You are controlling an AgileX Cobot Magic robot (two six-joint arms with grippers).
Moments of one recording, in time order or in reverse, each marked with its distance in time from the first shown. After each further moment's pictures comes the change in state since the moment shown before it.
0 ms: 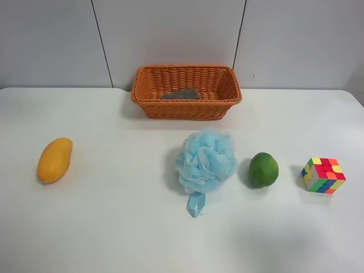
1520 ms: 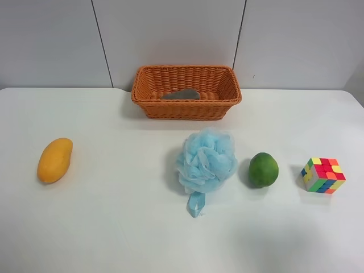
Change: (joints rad) left arm 0.421 -1.546 1.329 -0.176 -0.124 -0.180; right arm 0.000 0.000 0.000 0.000 0.000 0.000
